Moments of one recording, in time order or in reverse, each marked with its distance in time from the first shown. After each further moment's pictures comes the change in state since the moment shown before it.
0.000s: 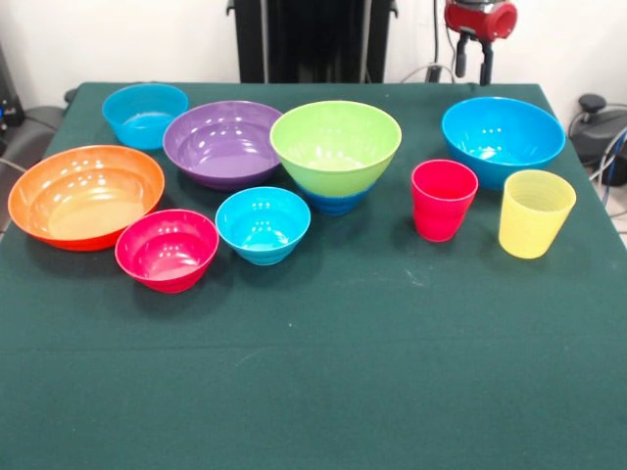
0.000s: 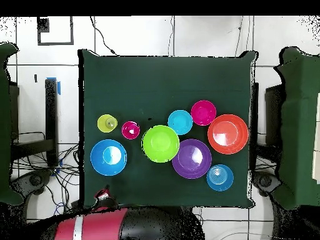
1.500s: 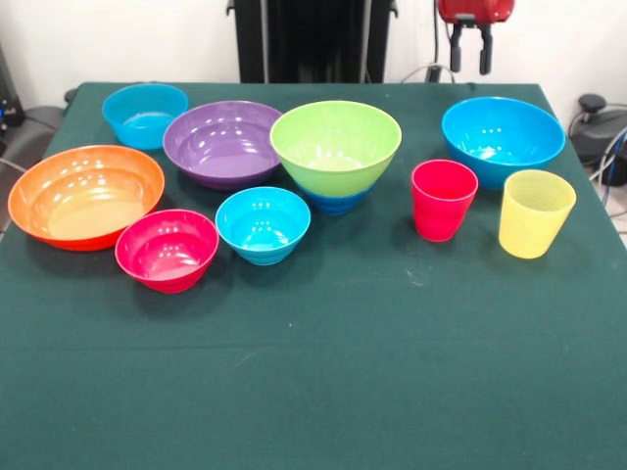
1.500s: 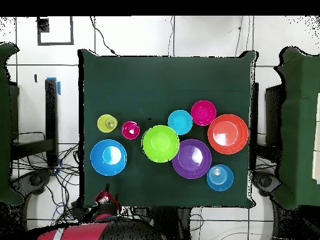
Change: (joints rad) arm 0.055 -0.020 -0.092 0.007 -0.109 -0.145 0.000
